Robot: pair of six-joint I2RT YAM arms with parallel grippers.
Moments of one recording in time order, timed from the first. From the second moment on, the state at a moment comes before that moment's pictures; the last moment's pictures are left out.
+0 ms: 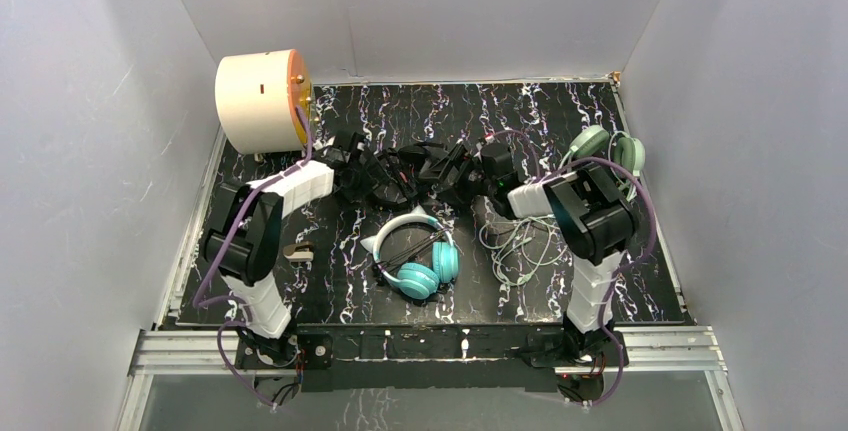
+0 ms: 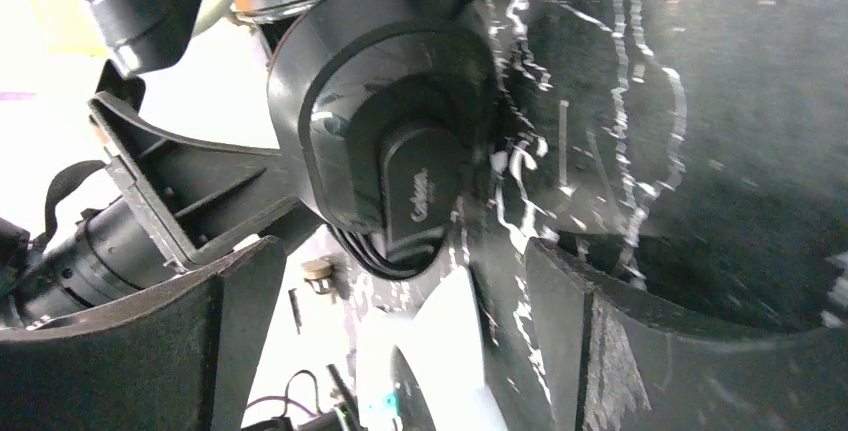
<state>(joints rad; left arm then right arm) -0.38 1.79 1.10 -0.34 -0.04 -0.93 0.49 1.95 0.88 0.59 -0.43 1.15</state>
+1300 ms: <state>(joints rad) -0.39 0.99 1.17 -0.64 0.49 -0.51 -0.38 1.80 1.15 -0.41 0.19 0.37</state>
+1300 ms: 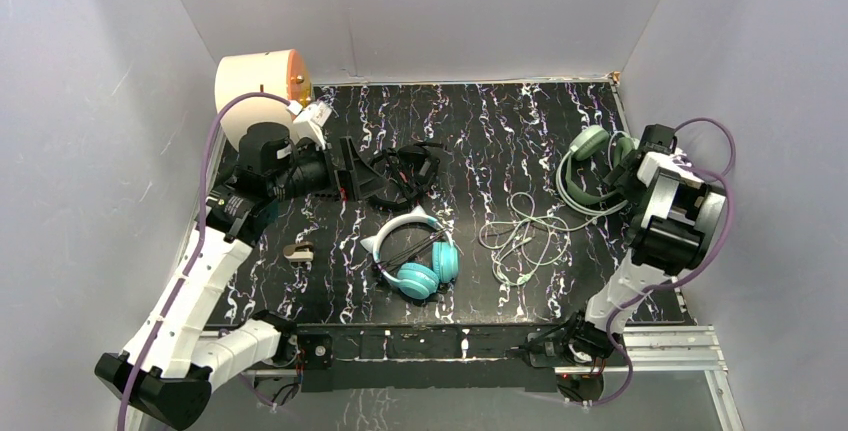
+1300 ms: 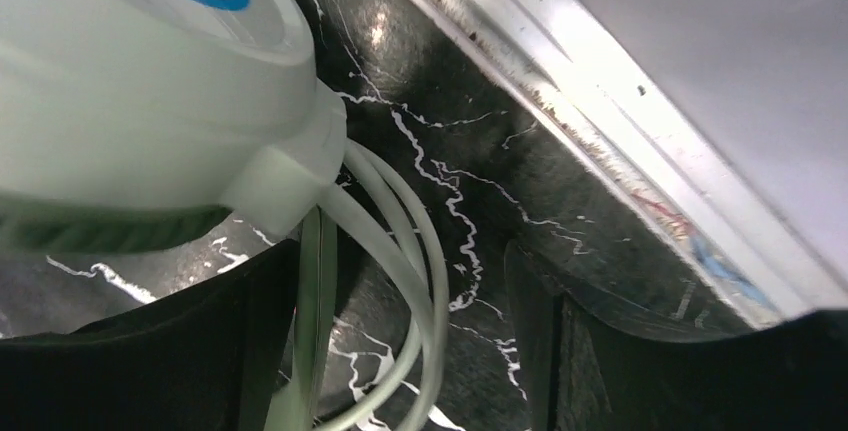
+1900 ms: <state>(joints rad) -0.39 1.01 1.27 -0.73 0.45 -0.53 -0.14 1.58 1.01 -0.35 0.33 0.35</state>
